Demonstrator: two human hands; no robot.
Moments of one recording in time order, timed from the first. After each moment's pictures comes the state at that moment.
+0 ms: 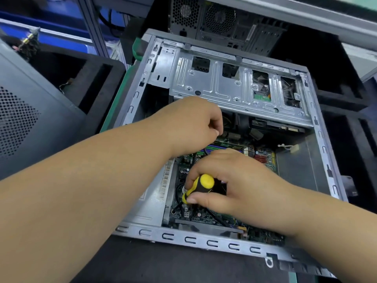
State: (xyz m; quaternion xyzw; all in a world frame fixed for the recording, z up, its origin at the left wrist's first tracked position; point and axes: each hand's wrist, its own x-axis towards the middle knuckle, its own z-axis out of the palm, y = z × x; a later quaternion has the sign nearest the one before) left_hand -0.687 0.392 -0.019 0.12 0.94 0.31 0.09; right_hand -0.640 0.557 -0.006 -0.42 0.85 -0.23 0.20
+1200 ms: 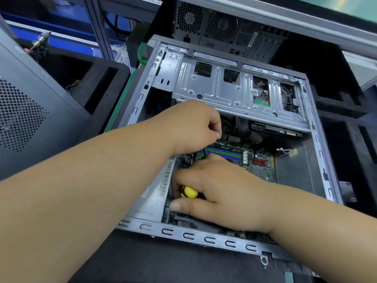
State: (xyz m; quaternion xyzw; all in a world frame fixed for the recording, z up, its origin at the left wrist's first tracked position) left_hand -0.687 0.394 -0.018 0.10 0.93 0.33 0.11; right_hand -0.636 0.533 -0.004 -0.48 0.82 -0.16 0.25
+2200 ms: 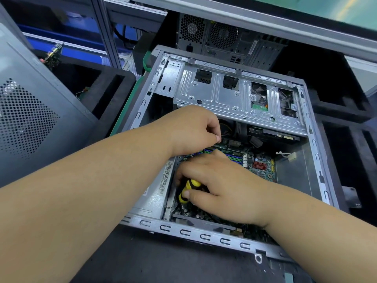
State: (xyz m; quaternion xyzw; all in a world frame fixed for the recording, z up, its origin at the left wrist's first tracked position) left_hand -0.687 0.396 -0.018 0.08 0.93 0.35 0.12; right_hand -0.642 0.541 -0.006 -0.47 0.84 -0.16 0.22
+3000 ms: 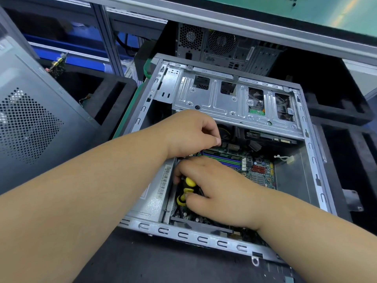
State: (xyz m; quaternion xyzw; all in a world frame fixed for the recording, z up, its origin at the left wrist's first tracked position) left_hand -0.686 0.396 -0.013 0.06 0.91 0.40 0.13; right_hand -0.639 0.540 -0.010 -0.44 0.84 -0.22 0.22
